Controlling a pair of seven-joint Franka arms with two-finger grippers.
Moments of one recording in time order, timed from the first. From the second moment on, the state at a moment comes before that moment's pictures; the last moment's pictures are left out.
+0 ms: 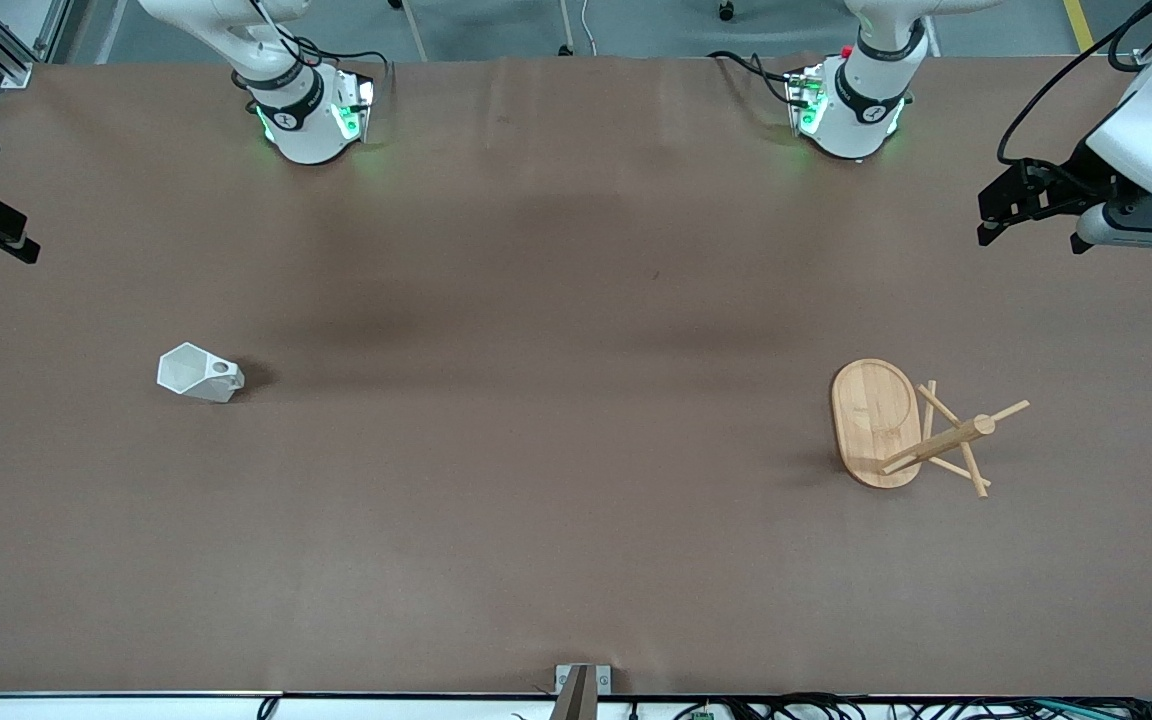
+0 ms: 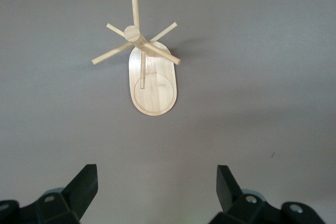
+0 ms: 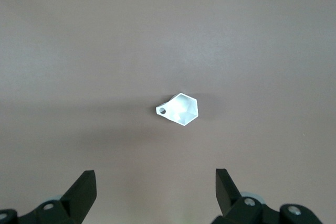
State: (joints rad) left arm 0.05 -0.08 -0.18 -1.63 -0.03 1.58 -0.02; right arm 0.02 -0.02 -0.12 -1.52 0.00 1.51 -0.08
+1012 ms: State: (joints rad) left arm 0.09 -0.08 -0.18 -1.62 -0.01 1.58 -0.01; right arm 0.00 -0.02 -0.10 -1.52 0.00 1.50 -0.09
